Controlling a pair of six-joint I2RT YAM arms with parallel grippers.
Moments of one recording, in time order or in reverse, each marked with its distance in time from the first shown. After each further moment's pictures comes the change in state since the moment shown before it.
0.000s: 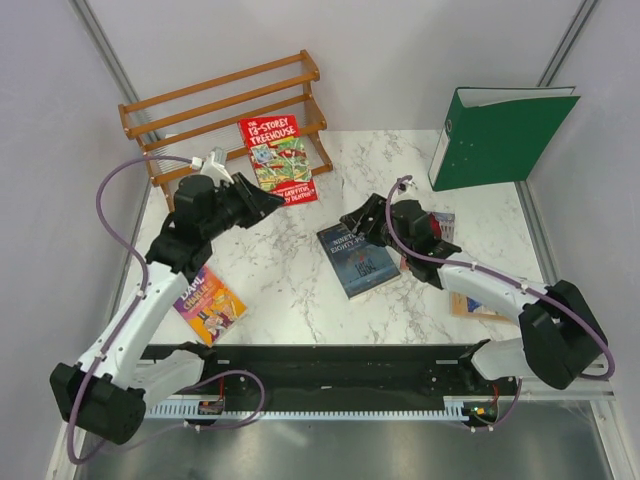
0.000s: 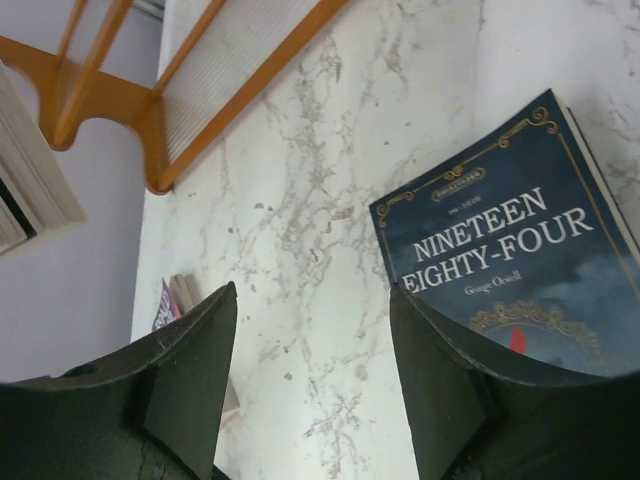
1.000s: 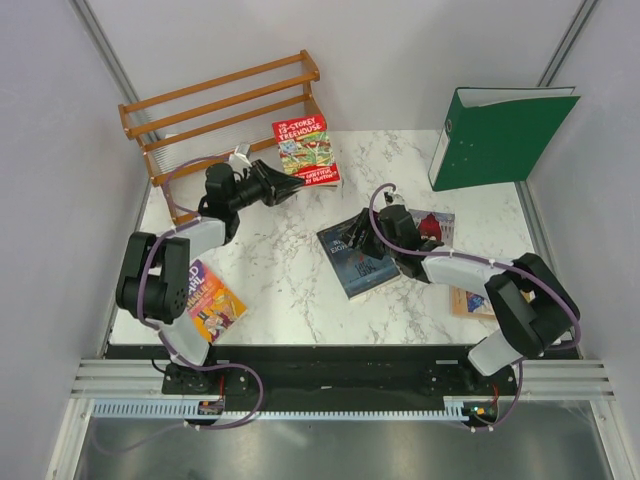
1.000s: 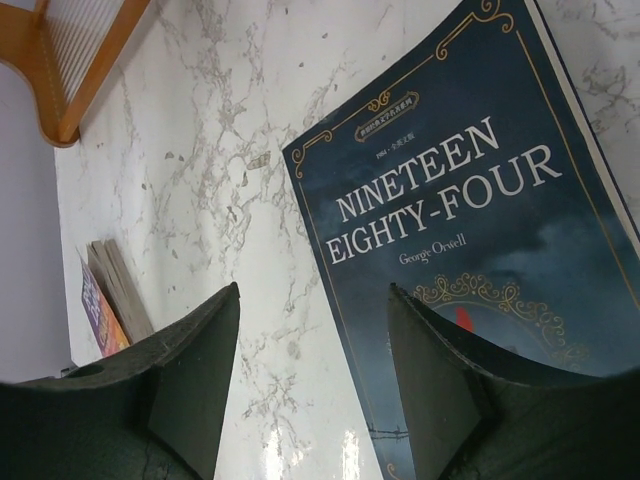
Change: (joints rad) left arm 0.180 0.687 -0.071 0.944 0.502 -0.441; right arm -0.023 0.185 -0.007 -0.010 -0.082 -0.010
